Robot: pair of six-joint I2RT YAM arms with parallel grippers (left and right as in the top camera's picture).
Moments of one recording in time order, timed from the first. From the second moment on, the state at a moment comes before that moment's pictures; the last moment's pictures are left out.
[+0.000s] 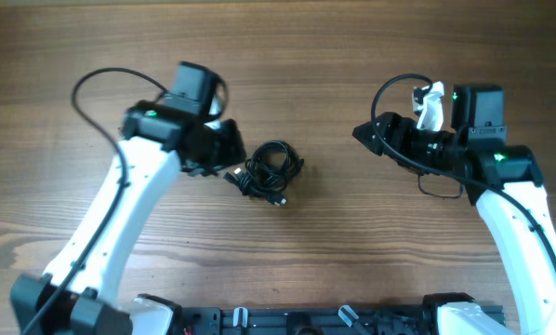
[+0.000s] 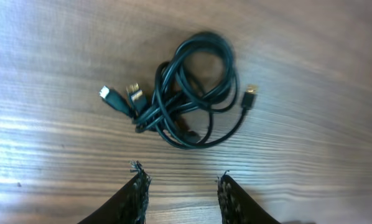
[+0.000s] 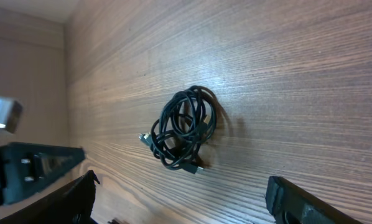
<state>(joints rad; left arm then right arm) -0.33 1.50 1.32 -1.10 0.21 -0.63 0.06 1.26 1.03 -0.73 -0.64 0.48</state>
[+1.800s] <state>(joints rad) -0.51 1.65 1.05 -0.63 0.05 -1.23 0.13 1.28 1.03 -0.65 -0.65 0.57</state>
